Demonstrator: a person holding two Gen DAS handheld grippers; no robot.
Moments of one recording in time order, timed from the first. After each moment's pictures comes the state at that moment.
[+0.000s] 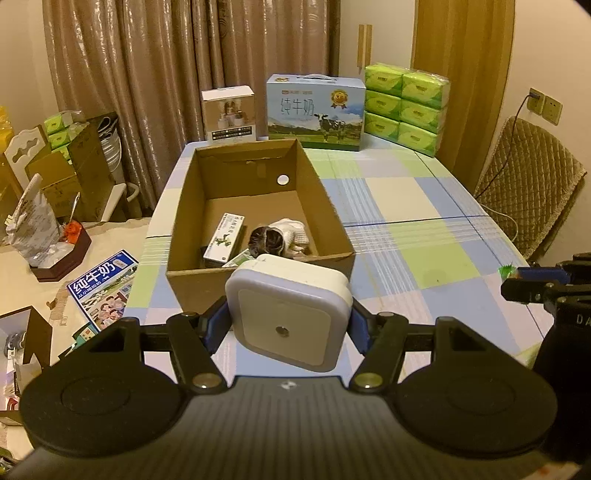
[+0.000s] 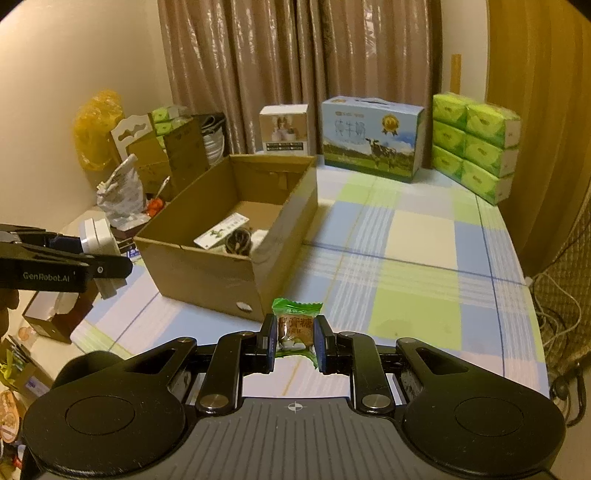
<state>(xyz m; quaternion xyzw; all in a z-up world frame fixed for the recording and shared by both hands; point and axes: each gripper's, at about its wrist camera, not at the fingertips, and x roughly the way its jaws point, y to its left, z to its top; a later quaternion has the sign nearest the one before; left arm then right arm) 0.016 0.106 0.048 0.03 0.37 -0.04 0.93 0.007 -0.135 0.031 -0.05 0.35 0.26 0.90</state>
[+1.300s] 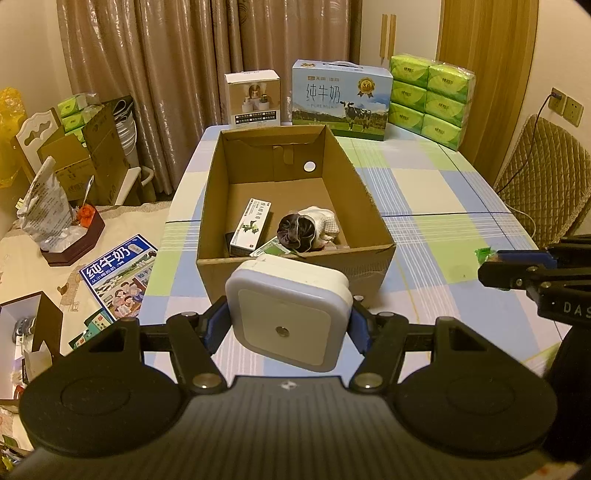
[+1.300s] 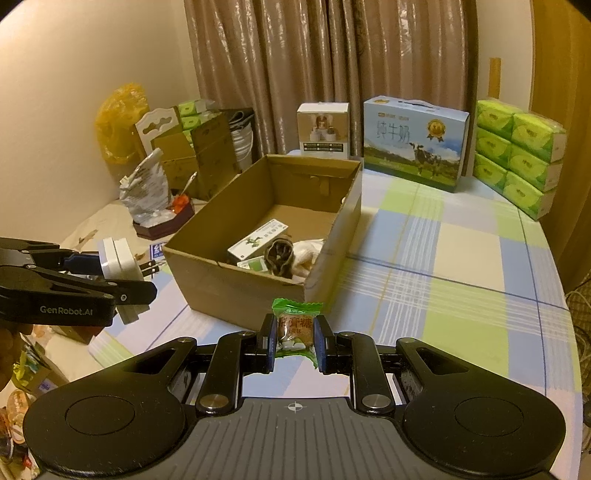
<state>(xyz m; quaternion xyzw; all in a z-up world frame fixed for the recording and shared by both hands) 0.026 0.134 0.037 0.02 0.39 -0.01 0.92 0.032 -0.075 0.025 -0.05 0.35 0.30 0.89</state>
